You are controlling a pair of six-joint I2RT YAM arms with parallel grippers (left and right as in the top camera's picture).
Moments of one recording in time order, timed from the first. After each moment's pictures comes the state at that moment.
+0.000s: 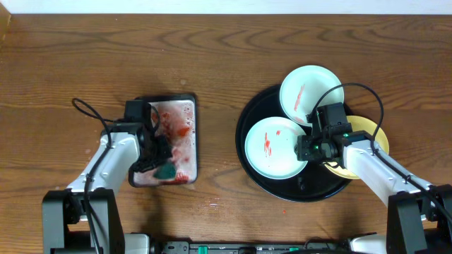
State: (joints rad) left arm 0.01 1.54 0.82 -0.80 0.11 -0.38; right arm 0.21 1.55 0.73 -0.45 -0.16 0.27
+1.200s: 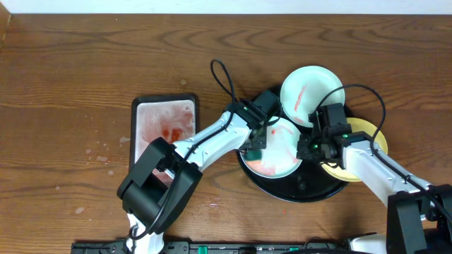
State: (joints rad) left arm -0.73 1.97 1.33 -0.77 -0.06 -0.69; right arm 0.21 1.56 0.72 -0.42 -0.19 0.36
